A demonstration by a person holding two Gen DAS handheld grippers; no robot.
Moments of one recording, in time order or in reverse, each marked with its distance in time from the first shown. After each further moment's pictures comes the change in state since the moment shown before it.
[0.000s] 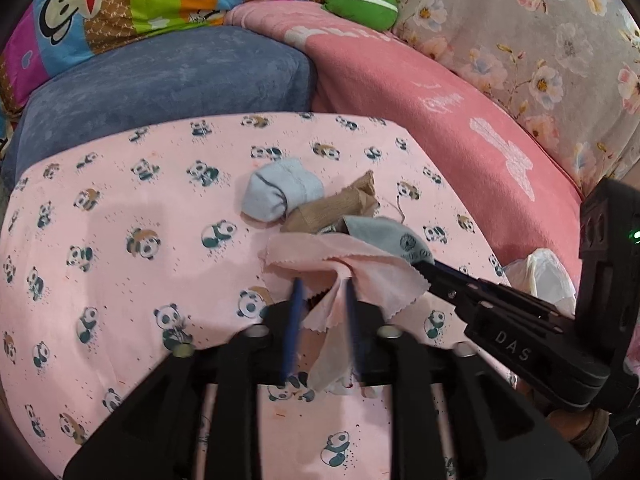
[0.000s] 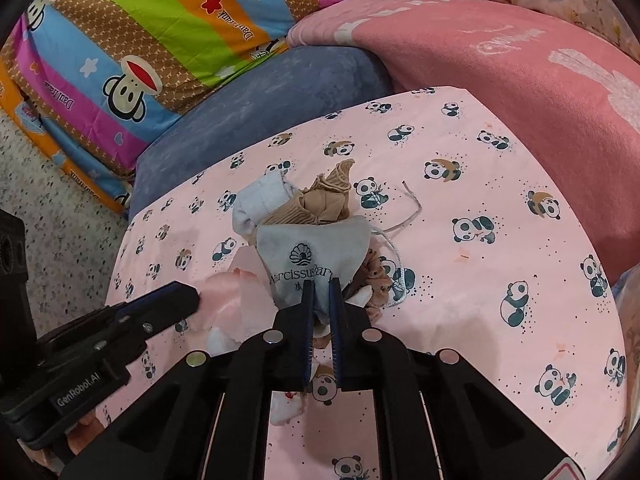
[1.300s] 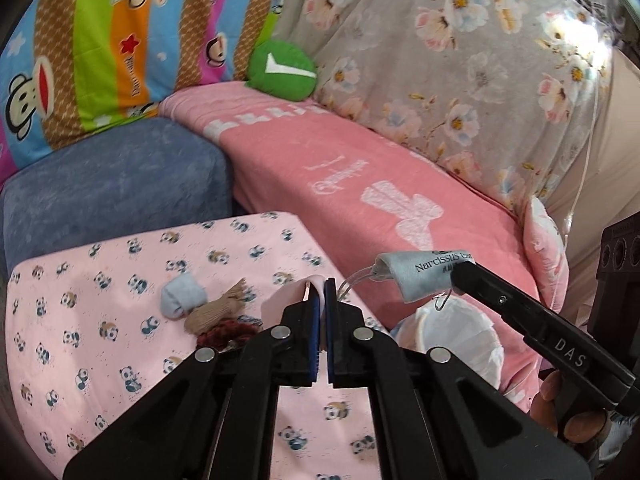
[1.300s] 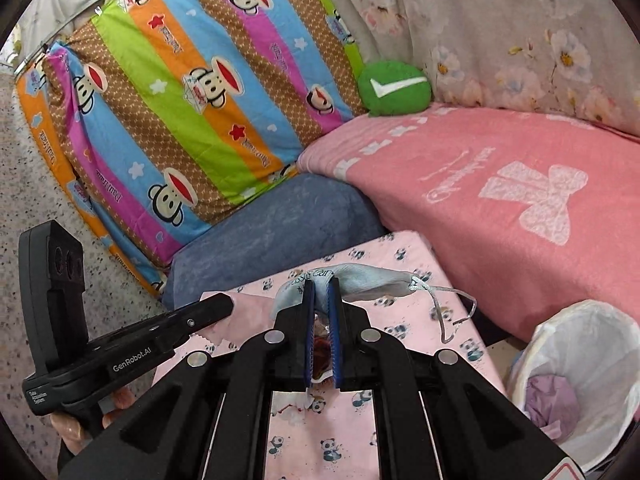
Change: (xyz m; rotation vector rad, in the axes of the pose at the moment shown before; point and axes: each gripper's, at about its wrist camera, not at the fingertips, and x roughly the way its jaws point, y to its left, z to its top) left arm -0.102 -0.117 0.044 0.145 -0.223 -0.160; right arm -0.227 -0.028 0.020 0.010 -0.390 0.025
